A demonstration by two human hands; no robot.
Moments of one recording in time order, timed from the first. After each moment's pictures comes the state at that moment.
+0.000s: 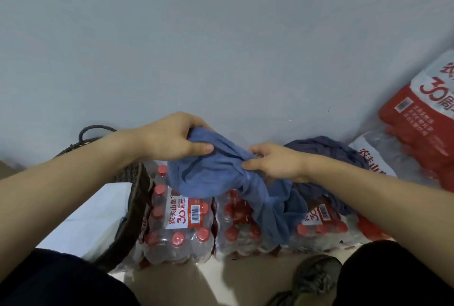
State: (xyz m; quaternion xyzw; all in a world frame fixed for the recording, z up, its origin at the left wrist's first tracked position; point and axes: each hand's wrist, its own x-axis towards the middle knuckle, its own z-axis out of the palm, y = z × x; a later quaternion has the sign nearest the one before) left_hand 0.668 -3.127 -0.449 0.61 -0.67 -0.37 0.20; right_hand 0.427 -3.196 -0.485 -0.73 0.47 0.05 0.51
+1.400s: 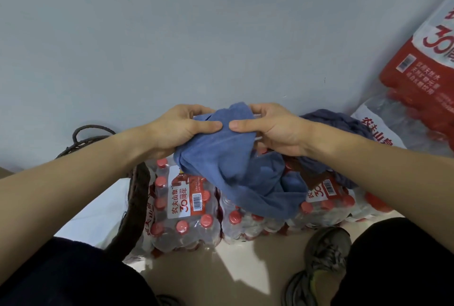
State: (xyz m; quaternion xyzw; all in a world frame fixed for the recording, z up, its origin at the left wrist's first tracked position) left_hand 0.627 -3.144 -0.470 0.59 -0.48 -0.56 0.33; right_hand 0.419 -3.202 -0.480 -0.55 0.40 -0.20 0.70
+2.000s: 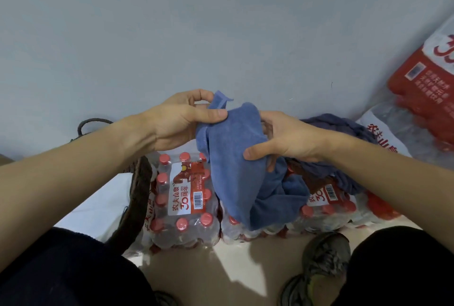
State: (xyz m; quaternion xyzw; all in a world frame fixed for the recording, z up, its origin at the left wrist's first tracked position) left_hand 0.629 -3.139 -0.453 0.47 -0.40 -0.65 0.44; right_hand 0.406 -3.193 -0.466 -0.71 0.36 -0.07 0.60
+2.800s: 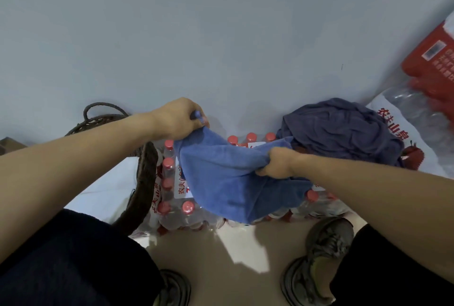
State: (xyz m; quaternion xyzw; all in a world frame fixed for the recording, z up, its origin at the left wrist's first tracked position) left_hand 0.654 -3.140 -0.492 0.70 -0.64 -0.30 0.08; right_hand 0.404 -3.195 -0.594 -0.78 0.52 0.25 0.26
